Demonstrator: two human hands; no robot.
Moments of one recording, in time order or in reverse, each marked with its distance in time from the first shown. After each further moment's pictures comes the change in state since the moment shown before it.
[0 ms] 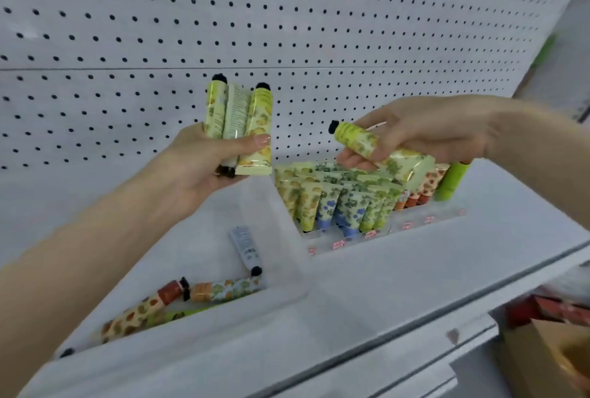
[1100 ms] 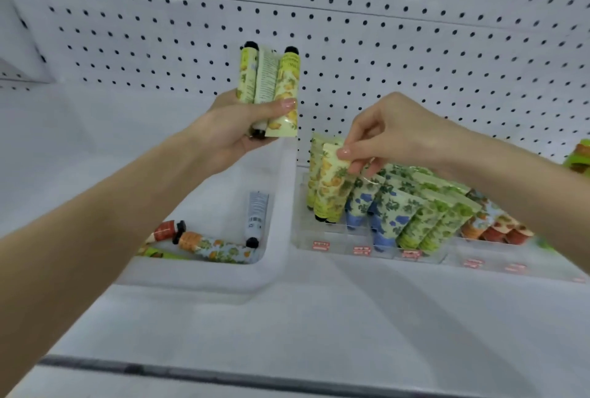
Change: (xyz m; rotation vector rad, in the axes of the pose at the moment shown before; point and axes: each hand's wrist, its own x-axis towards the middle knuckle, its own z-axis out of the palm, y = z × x) left_hand 0.048 -0.058 0.017 -0.048 0.233 0.107; right_hand 0.104 0.049 0.016 -0.306 0.017 -0.415
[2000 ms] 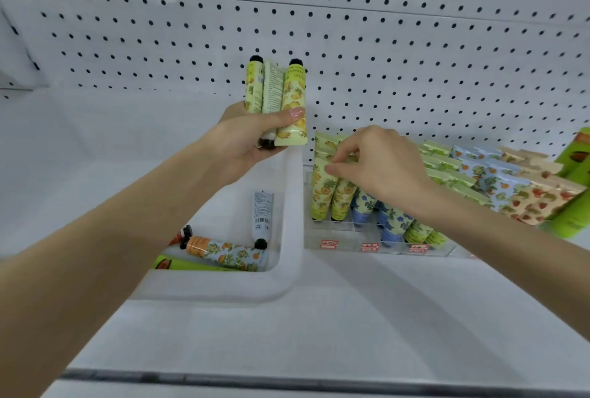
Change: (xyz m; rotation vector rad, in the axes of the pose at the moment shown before) left_hand -0.001 -0.007 0.004 -0.068 0.014 -0.074; right_hand 0.014 0.025 0.052 -0.479 0.378 -0.034
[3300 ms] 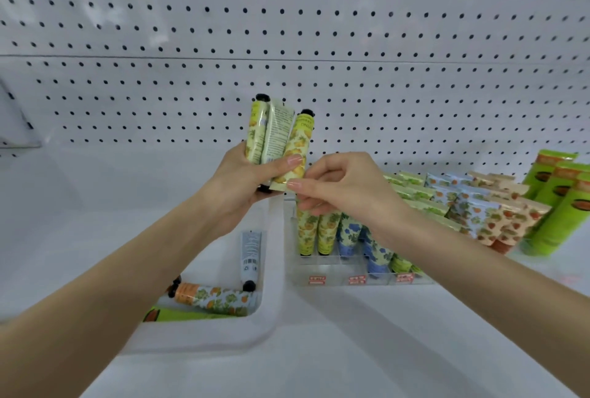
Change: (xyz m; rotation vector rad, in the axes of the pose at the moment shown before) left_hand -0.011 0.002 0.016 0.145 -0.143 0.122; right_hand -0.010 -0.023 -0.029 1.012 -0.158 0.238
